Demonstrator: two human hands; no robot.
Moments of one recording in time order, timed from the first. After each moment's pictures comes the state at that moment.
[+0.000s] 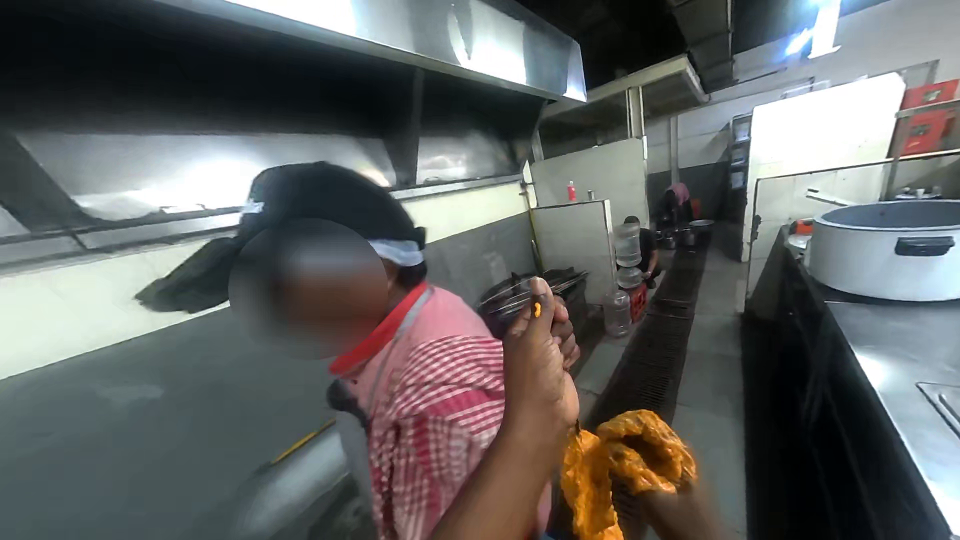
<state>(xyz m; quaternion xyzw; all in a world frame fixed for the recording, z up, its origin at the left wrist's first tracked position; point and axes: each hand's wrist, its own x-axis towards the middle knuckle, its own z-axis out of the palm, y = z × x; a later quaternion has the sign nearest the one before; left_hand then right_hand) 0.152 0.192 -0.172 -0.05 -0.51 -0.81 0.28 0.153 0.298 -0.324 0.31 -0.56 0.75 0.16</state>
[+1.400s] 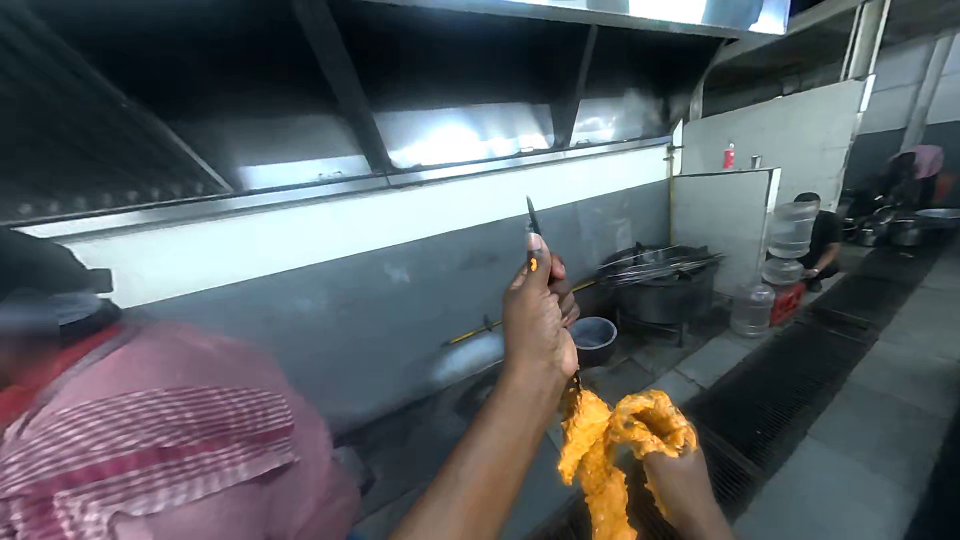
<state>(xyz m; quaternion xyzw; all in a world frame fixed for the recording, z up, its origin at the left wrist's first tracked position) 0.245 0.114 -0.151 0.06 -0.48 -0.74 0.47 0.218 0.219 -0.324 0.25 -0.54 0.80 -0.06</state>
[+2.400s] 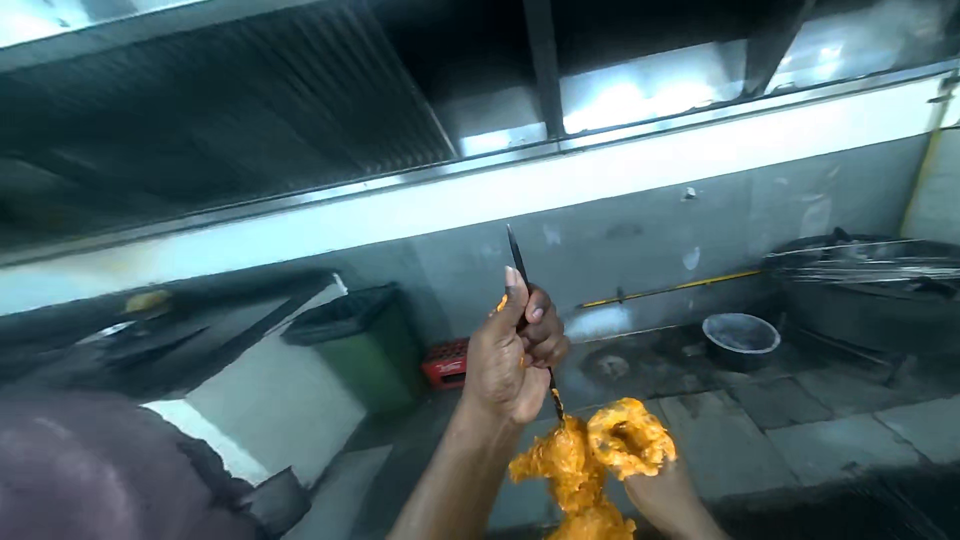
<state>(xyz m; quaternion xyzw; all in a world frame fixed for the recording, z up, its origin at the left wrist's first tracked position) 0.458 -0.059 -0.187 0.02 -0.54 -0.68 0.50 0.344 0.035 -0.330 0.46 -0.49 0.68 -0.28</state>
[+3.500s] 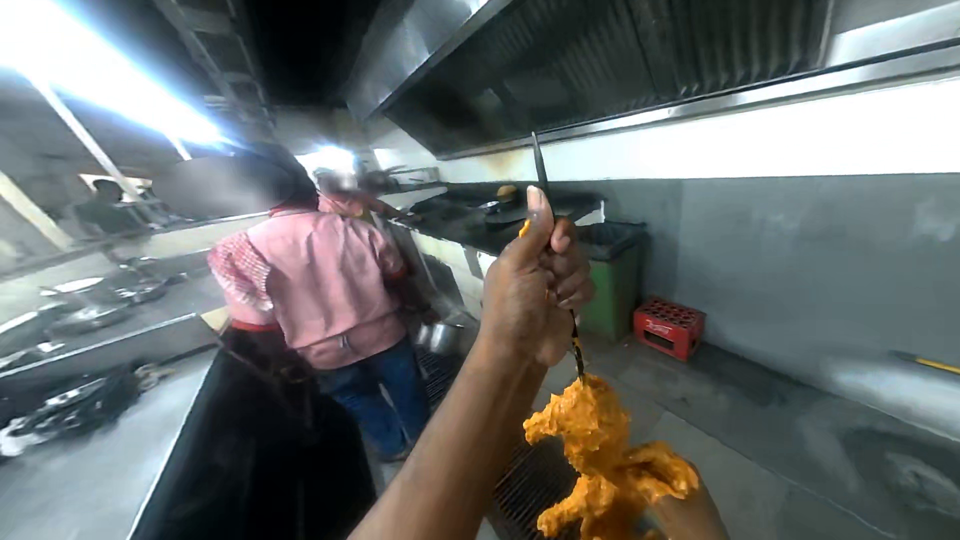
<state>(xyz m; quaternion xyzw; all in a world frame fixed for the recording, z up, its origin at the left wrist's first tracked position) 0.817 -0.242 -0.165 0.23 -0.47 -0.41 0.75 0.655 -0.255 -0.405 0.58 -0.41 0.43 -0.56</state>
